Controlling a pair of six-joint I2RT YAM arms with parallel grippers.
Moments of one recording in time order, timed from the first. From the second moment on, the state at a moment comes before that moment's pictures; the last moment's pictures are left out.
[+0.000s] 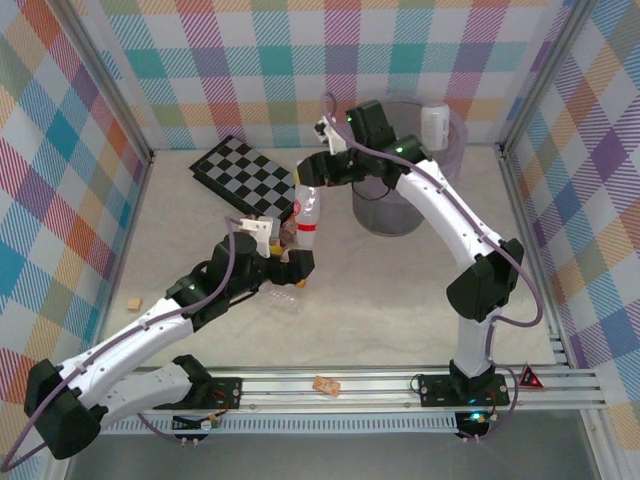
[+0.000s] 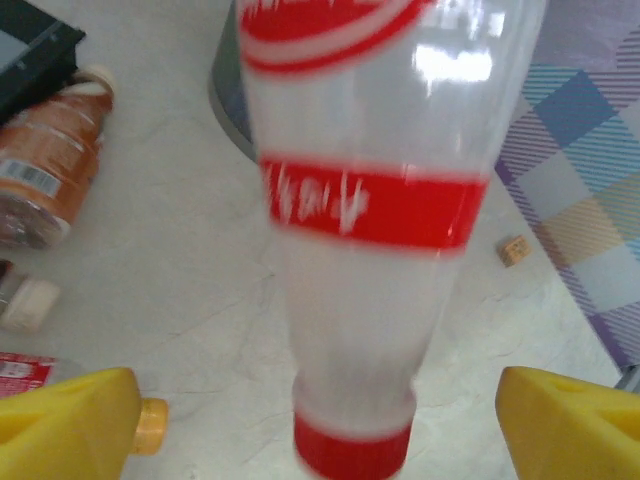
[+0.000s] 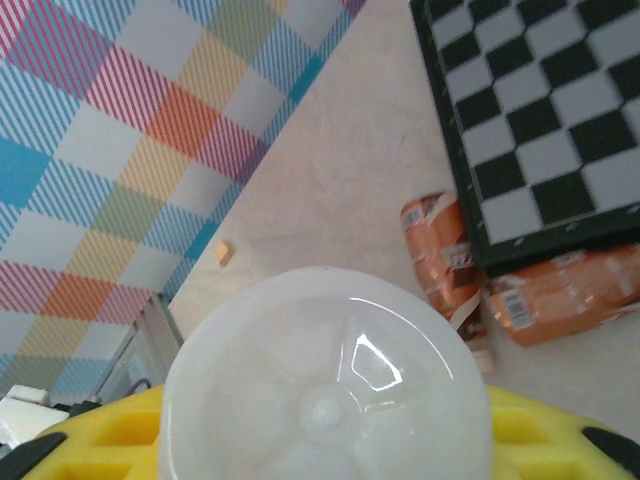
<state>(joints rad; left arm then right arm) -0.73 0.94 0.75 -0.25 0.01 -0.57 0.57 1.89 2.08 -0.85 -0.59 0.31</state>
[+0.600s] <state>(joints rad) -0.73 0.80 0.68 -0.48 -0.15 -0.64 0.20 1.77 2.27 -0.68 -0.46 0.31</state>
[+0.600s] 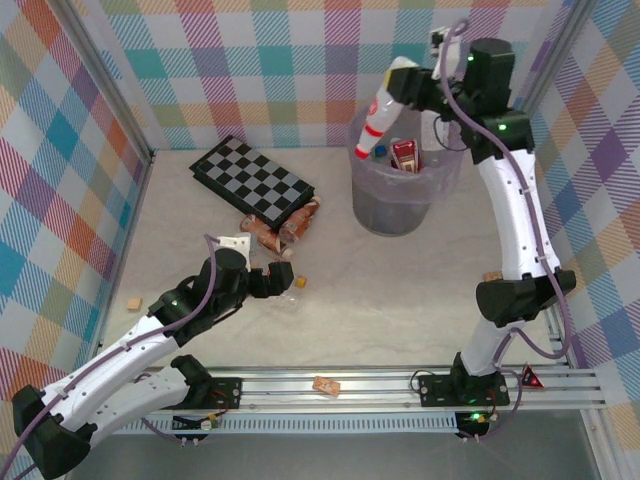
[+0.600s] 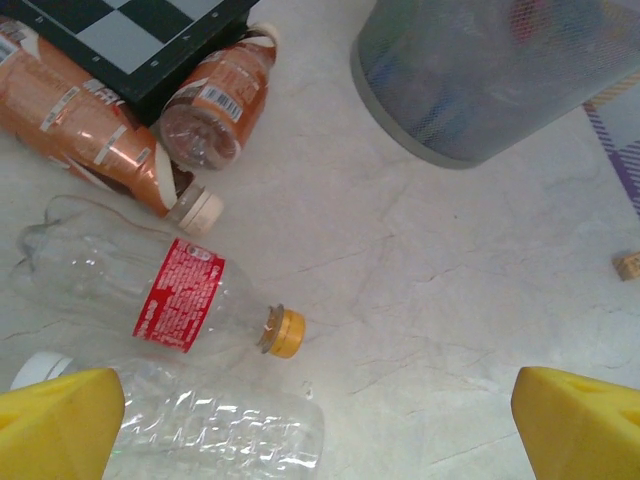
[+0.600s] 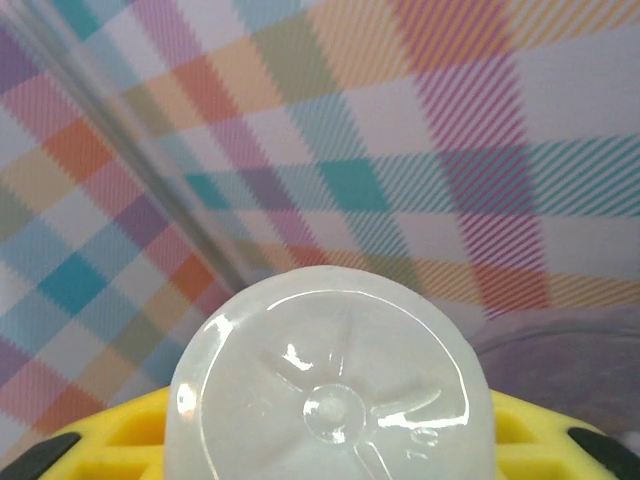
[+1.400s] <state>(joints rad) -0.73 0.85 0.68 -0.62 -0.23 -0.69 0.17 2.12 2.46 -1.06 -0.26 -0.06</state>
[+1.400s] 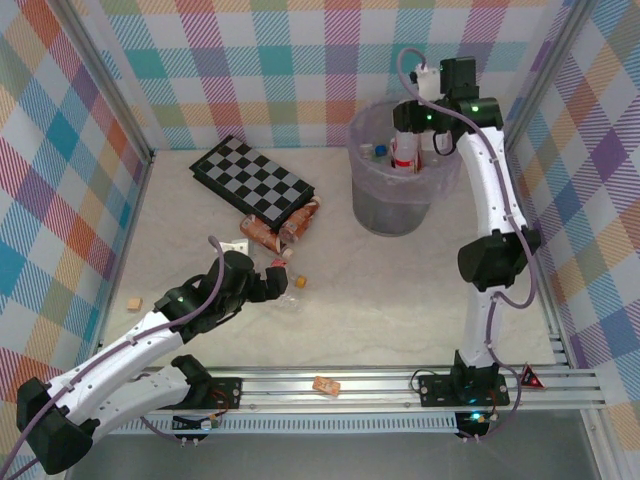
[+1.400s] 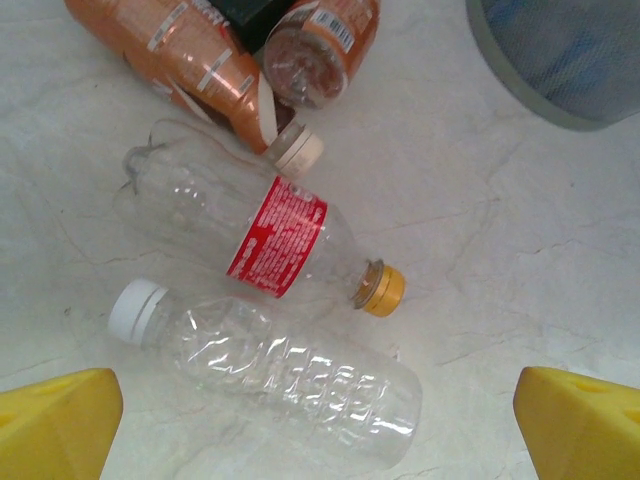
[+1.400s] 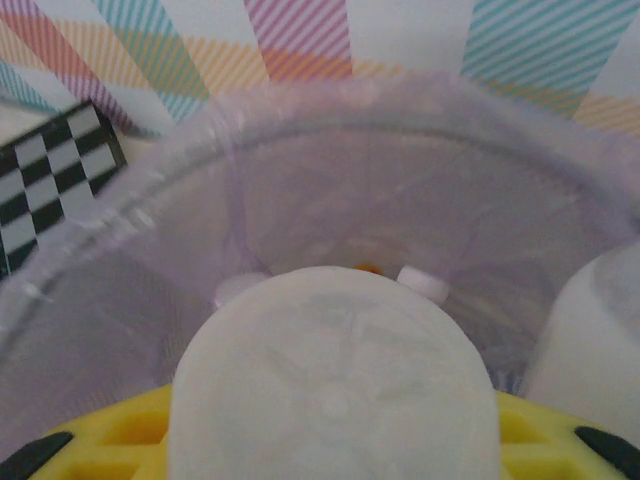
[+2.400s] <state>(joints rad) -0.73 0.93 0.68 -0.65 -0.23 -0.73 0.20 2.15 2.50 -1.12 -0.28 -0.08</state>
